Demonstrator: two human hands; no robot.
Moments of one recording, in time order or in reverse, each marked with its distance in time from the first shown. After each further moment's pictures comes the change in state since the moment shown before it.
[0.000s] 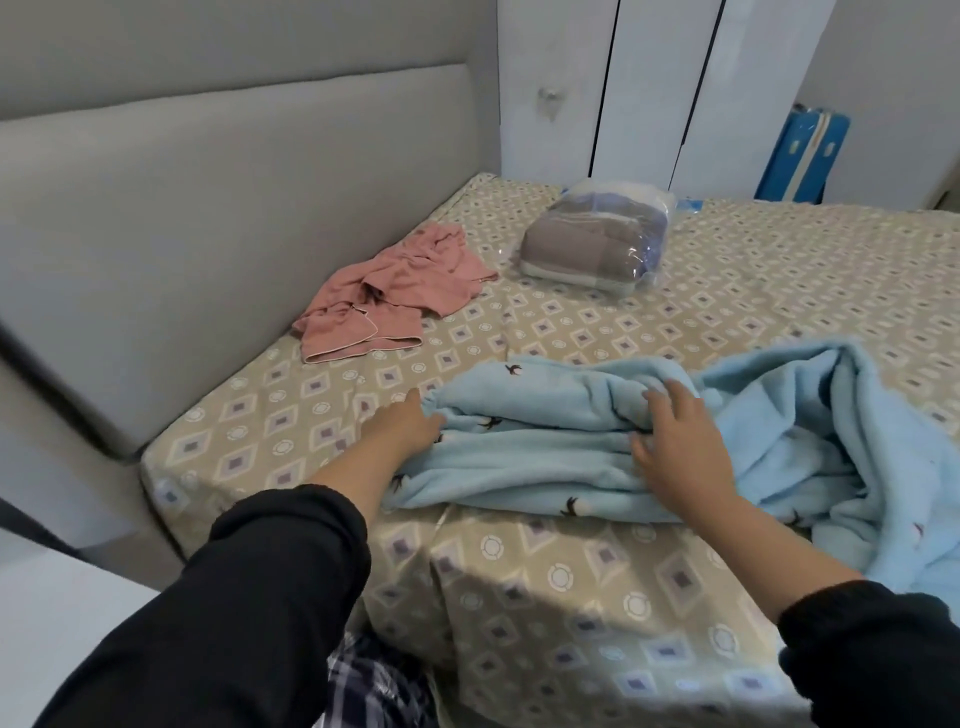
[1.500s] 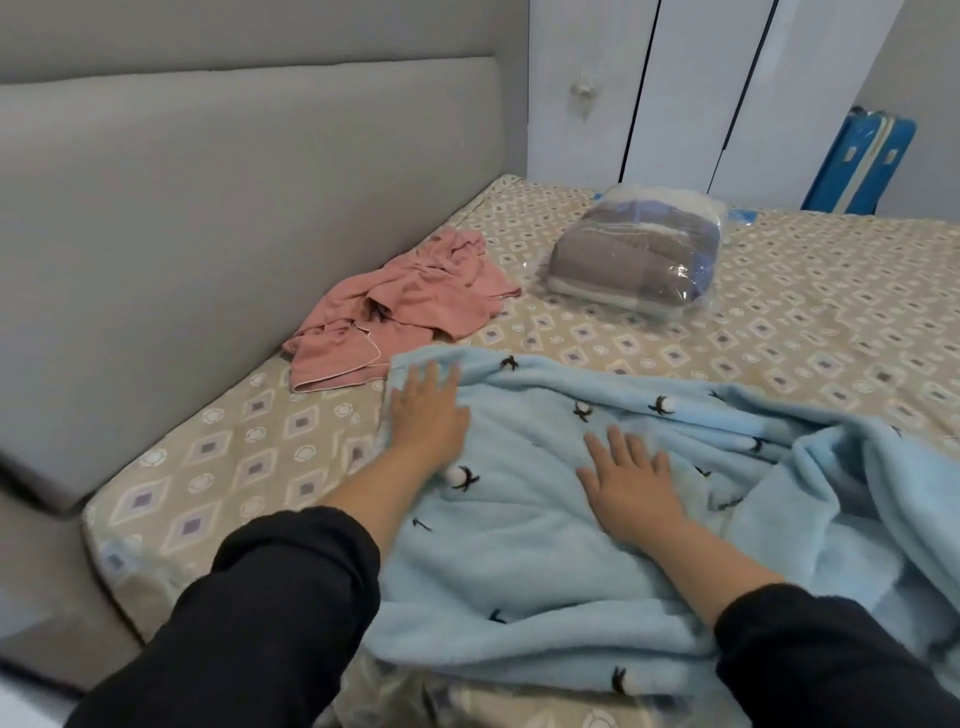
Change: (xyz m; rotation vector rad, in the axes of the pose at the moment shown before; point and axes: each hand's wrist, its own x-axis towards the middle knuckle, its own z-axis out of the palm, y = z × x) left_hand 0.104 0.019 0.016 0.137 0.296 0.154; right_hand 0.080 -0.032 0.113 -0.185 -0.537 -0.048
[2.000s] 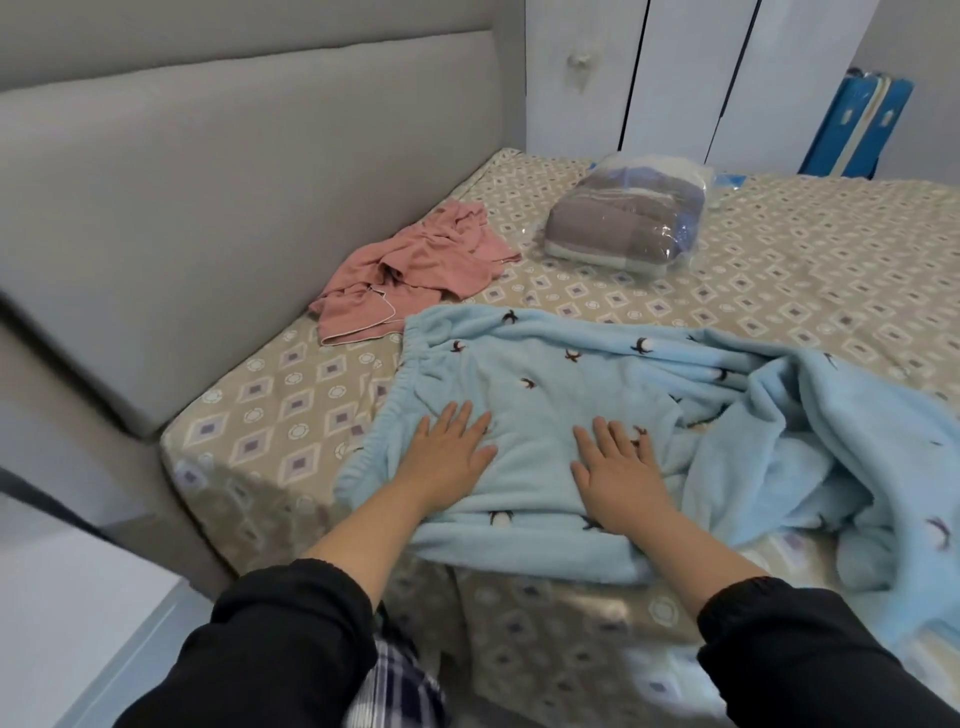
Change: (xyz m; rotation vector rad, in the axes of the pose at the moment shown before) left_hand -0.136 -0.005 0.010 0.053 -0.279 0.240; right_hand -0.103 -0.016 0.014 0.020 -0.046 -0.062
